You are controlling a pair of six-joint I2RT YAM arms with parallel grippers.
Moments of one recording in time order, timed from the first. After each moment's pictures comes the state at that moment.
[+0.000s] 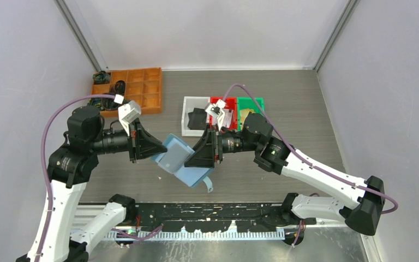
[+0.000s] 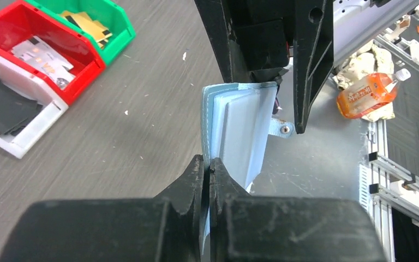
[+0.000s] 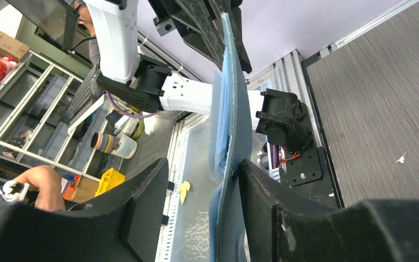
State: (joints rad) left arm -0.28 0.82 1.29 -0.89 0.98 -0.04; right arm 0.96 1.10 0.97 0.20 -0.70 0.81
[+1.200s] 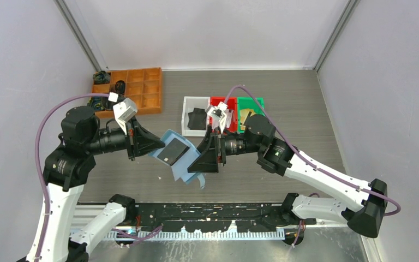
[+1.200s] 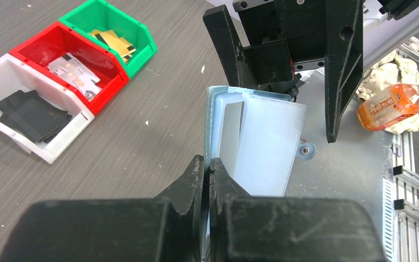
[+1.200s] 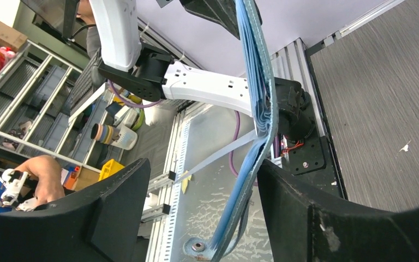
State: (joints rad) left arm -0.28 0.80 1.32 -0.87 0.91 -0.03; right arm 0.96 1.07 0.96 0.14 -0.73 0.79
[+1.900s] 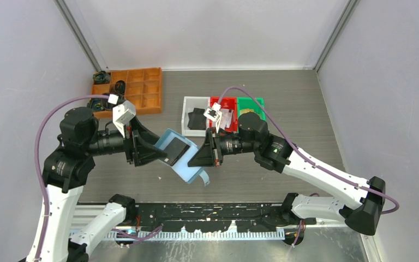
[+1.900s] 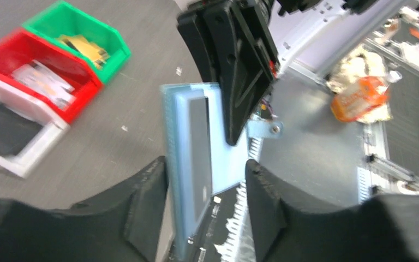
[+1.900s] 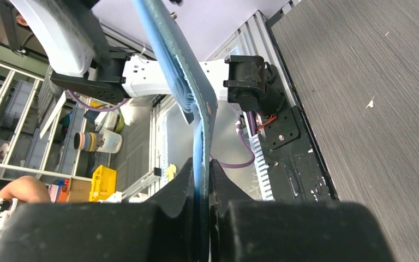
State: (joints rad) left arm -0.28 0.80 1.34 -0.87 0.98 -0.03; right arm 0.96 1.10 1.02 -0.08 -0.64 0.73
